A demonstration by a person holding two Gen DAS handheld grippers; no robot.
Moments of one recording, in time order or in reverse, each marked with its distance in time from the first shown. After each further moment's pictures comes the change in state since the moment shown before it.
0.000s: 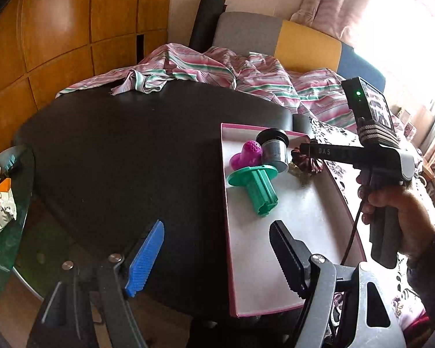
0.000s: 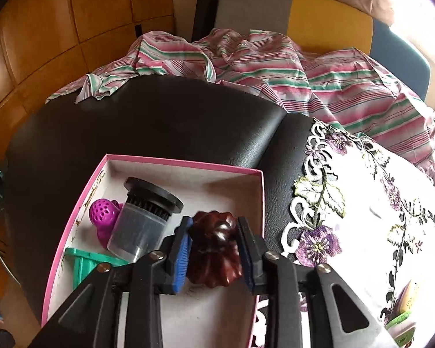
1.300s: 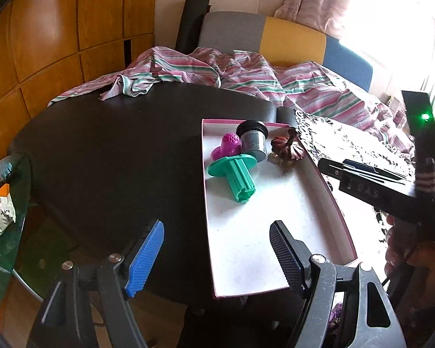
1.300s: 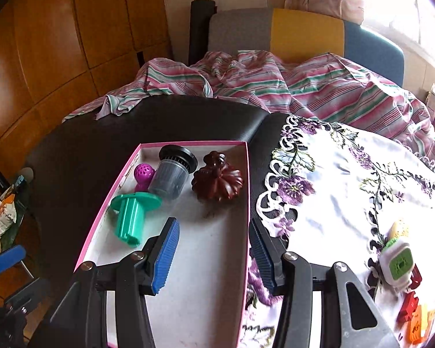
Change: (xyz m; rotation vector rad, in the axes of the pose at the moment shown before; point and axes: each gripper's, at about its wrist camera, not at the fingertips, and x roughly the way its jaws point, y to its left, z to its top) left arm -0.015 -0.023 -0.014 0.062 0.002 -0.025; right arm -0.090 0.003 -0.075 0.063 -0.120 0.010
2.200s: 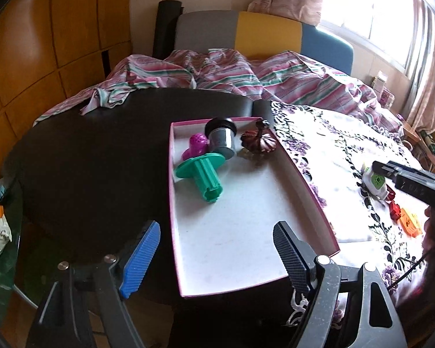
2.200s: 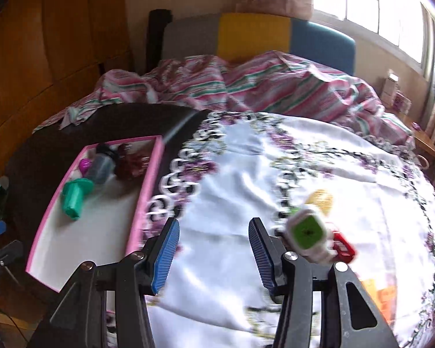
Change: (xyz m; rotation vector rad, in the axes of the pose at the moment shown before) left arm -0.001 -0.042 0.002 0.112 0.003 -0.031; right arm -0.068 -0.114 -0.033 0.108 -0.029 -0.182
